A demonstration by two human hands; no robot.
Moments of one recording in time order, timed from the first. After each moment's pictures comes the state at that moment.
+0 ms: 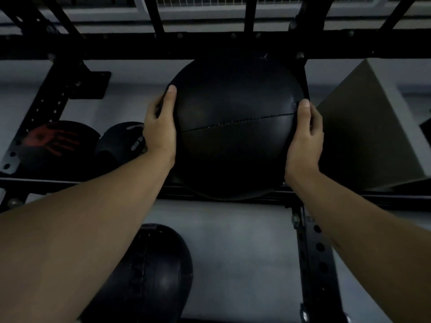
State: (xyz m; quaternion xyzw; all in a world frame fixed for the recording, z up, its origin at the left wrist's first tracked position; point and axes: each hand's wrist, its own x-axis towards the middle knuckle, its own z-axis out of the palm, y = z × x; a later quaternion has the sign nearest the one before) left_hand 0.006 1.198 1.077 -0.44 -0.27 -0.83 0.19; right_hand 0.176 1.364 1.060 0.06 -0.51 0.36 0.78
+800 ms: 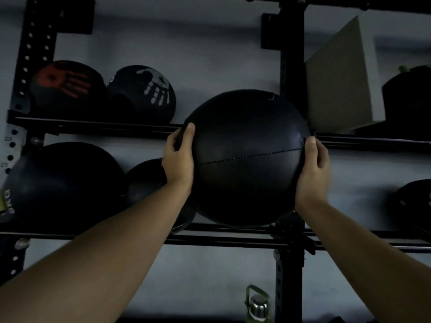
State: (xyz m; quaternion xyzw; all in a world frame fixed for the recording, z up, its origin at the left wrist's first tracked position) left_hand 0.034 1.159 0.884 -0.37 -0.37 -0.85 0.05; right_hand 0.235 1.299 0.864 -0.11 -0.52 0.37 0.76
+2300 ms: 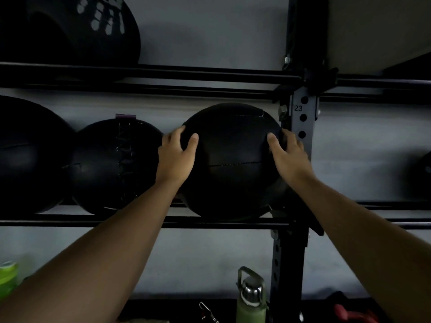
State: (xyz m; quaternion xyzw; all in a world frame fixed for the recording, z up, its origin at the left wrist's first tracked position) left_hand -0.041 1.314 0.817 -0.43 -0.64 -0.62 0.14; right_hand 0.167 1.466 0.825 -0.31 -0.74 0.22 0.55
